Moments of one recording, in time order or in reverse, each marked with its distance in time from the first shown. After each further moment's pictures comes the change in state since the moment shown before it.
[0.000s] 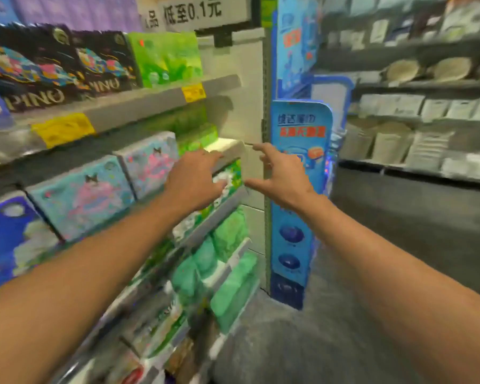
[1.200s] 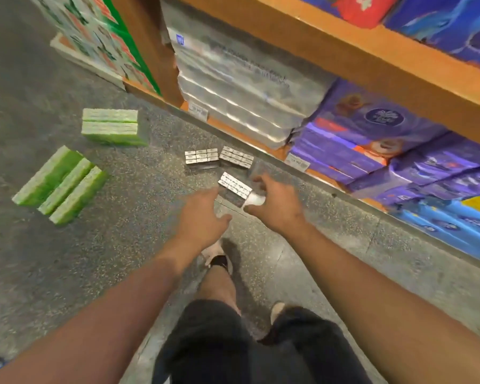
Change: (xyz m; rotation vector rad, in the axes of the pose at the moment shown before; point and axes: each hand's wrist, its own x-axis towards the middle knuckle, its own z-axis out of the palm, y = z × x) left_hand -0.565 1.014 0.369 -0.369 -1.205 1.227; right_hand -1.015 0.465 -0.373 -0.058 0.561 1.860
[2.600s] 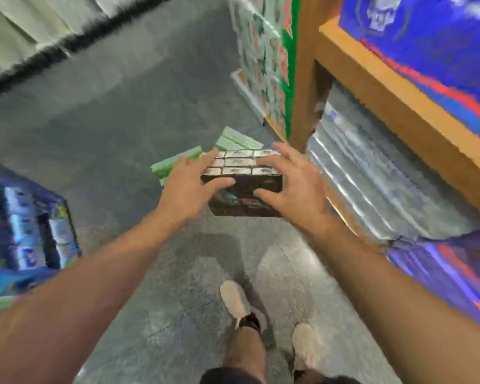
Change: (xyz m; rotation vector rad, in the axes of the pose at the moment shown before) left_hand -0.016 -0.078 -0.201 -0.127 0.512 -0.378; right_hand 0.088 -0.208 -0.035 0.150 -0.047 -0.872
